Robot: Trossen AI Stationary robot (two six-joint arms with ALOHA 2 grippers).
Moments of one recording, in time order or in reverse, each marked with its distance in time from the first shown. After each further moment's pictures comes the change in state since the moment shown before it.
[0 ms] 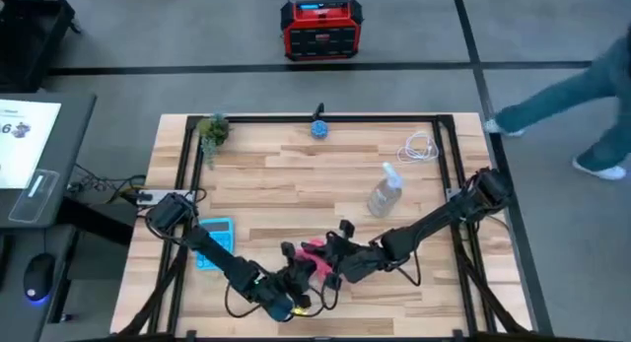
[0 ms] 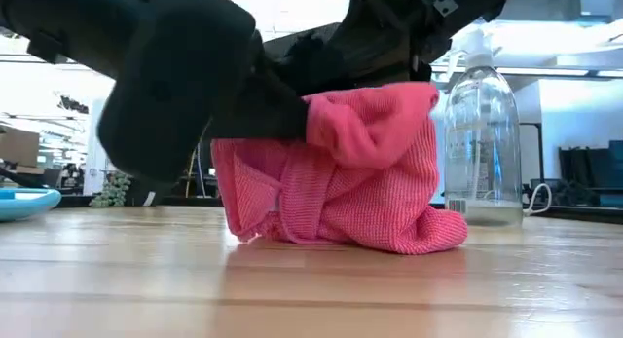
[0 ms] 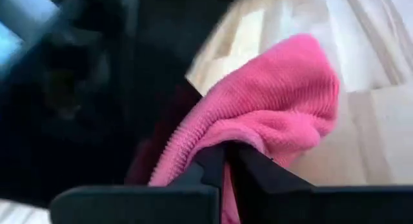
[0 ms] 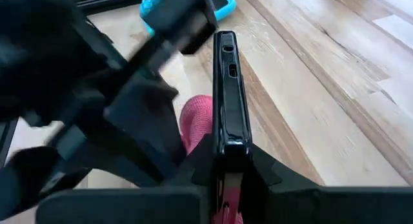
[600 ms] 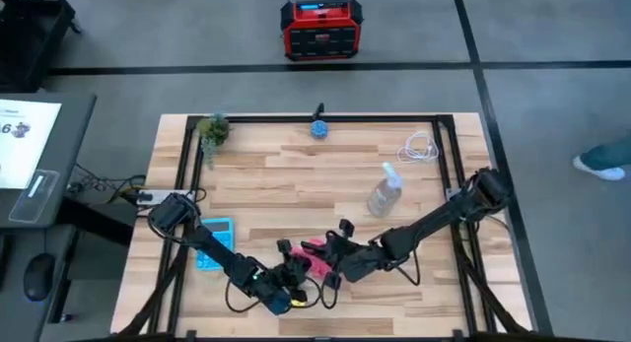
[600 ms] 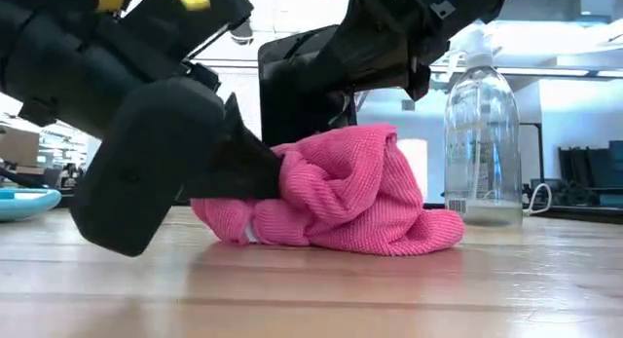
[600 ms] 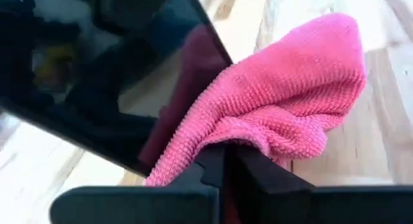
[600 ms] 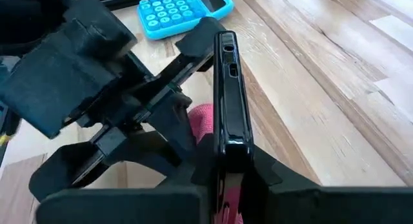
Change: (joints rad) left arm 0.022 0.015 -0.081 0.103 0.043 -0.082; right arm 0.003 0.001 -0.001 0.005 0.002 -0.002
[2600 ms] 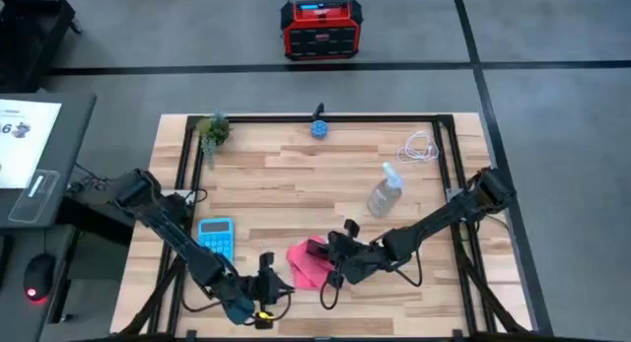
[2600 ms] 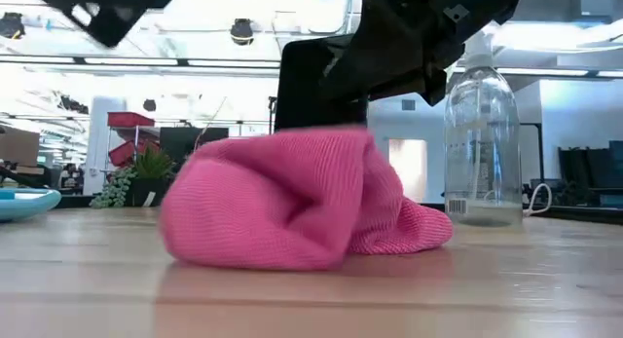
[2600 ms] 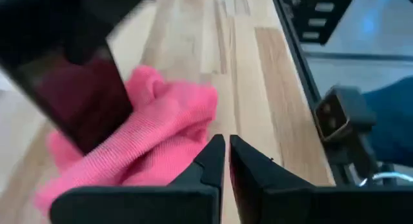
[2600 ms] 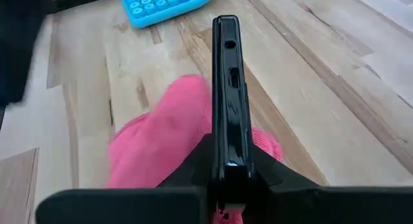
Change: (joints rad) left arm -0.127 -0.313 -0.051 -0.300 0.396 -0.309; right arm 0.008 -0.009 0.000 -0.102 0.009 0.103
